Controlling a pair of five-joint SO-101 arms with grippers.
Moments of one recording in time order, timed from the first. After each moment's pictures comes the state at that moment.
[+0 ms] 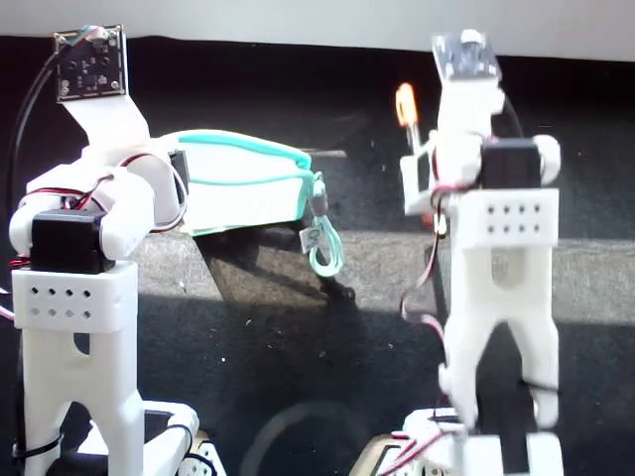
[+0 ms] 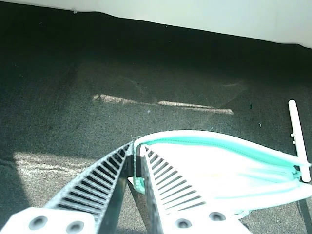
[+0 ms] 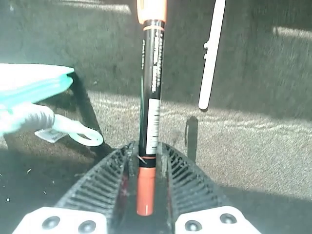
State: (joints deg) left arm -1.2 -27.6 5.9 77.3 9.8; right arm -8.1 -13.6 -8.1 92.5 4.7
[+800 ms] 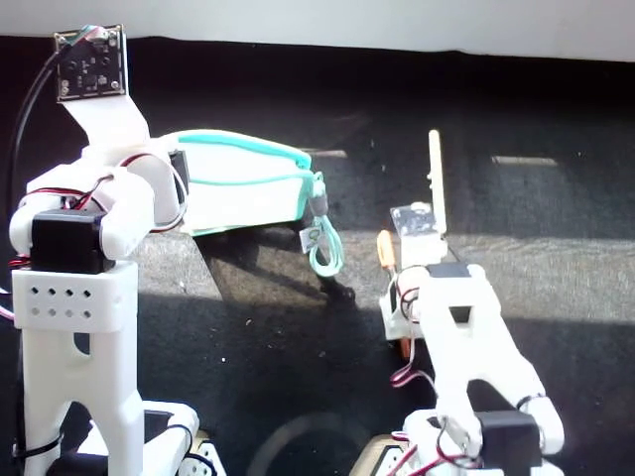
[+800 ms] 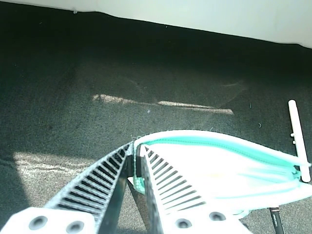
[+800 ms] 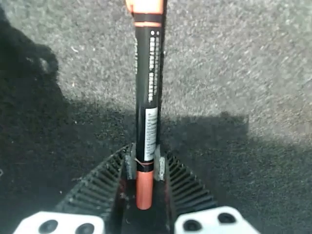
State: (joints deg) left arm -1.2 -27.6 5.9 77.3 9.8; right arm -8.1 -18.1 57.0 53.8 8.0
